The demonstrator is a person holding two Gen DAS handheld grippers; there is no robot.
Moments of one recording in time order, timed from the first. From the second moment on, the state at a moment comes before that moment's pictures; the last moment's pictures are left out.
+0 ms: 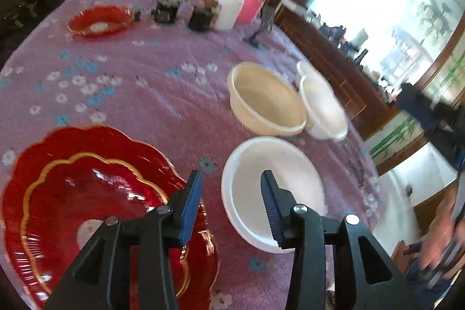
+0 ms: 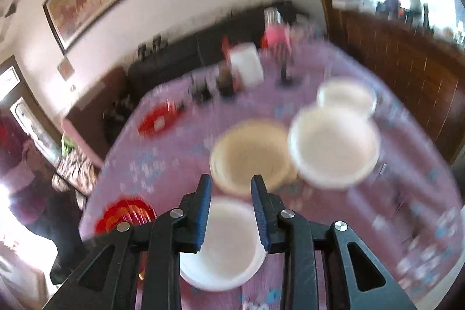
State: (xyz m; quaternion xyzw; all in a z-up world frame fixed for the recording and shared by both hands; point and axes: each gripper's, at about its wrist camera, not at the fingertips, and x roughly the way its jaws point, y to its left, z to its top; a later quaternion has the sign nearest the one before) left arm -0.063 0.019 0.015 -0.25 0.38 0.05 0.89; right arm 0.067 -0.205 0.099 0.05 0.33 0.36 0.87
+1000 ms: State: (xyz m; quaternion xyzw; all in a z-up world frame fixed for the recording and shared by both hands) left arm -0.230 0.094 0.157 -0.20 0.28 0.06 0.94; right arm -0.073 -0.156 0.197 -0.04 0.27 0.48 0.83
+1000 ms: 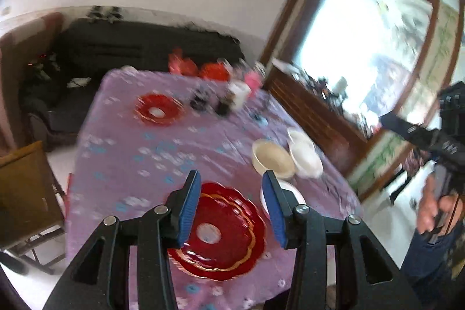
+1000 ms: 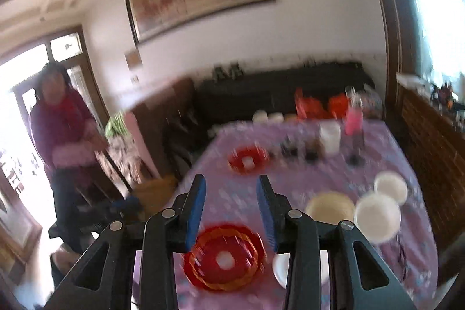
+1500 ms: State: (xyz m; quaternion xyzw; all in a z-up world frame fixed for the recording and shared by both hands) left arm -0.054 -0.011 0.015 -0.15 0.44 0.05 0.88; right arm 0.056 -0.236 0.002 0.03 0.39 0.45 0.80
